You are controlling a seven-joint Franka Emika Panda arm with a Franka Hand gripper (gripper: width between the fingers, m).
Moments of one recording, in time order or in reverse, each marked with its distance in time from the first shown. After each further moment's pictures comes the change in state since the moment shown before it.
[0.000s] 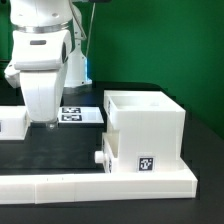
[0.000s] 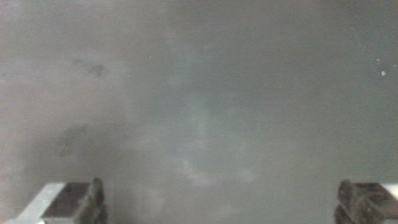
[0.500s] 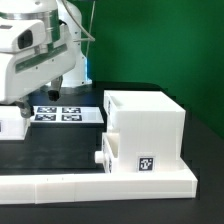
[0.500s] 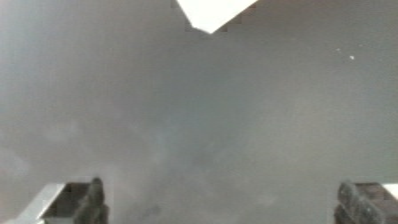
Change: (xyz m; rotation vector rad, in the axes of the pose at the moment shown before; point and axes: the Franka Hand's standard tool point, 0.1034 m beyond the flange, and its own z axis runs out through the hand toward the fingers) arm -0.030 -0.031 -0.004 -0.099 0.015 0.516
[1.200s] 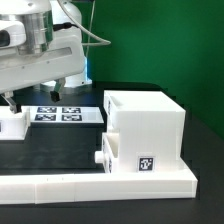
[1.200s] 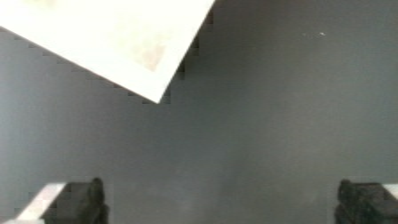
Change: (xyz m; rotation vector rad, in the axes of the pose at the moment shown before) arm -0.013 -0.005 0.004 0.008 -0.004 0.475
